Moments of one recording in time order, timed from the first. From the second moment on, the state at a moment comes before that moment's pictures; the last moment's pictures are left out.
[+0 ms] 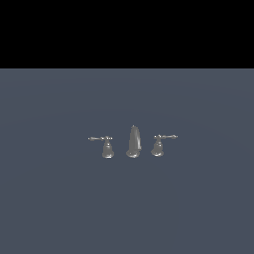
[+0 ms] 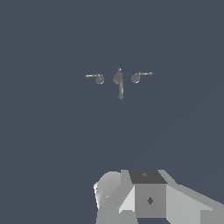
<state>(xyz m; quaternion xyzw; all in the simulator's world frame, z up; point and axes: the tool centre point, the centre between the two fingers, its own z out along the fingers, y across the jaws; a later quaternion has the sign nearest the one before) -0.249 -0.004 0.492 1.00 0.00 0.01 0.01</state>
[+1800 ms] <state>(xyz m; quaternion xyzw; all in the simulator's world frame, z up) -0.117 -0.009 0.315 0.95 -0.31 0.00 0.00</state>
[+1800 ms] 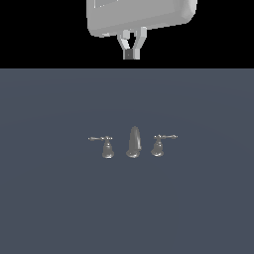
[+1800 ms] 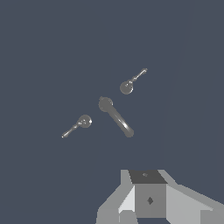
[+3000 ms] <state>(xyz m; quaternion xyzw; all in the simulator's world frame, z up) -0.011 -0.093 0.142 0.81 -0.59 0.00 0.00</state>
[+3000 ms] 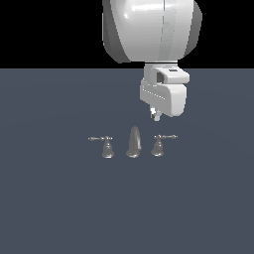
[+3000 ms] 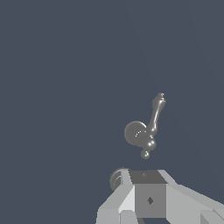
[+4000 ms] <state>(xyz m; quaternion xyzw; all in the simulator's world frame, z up) 0.014 -0.144 0.077 0.73 -0.69 0.00 0.00</state>
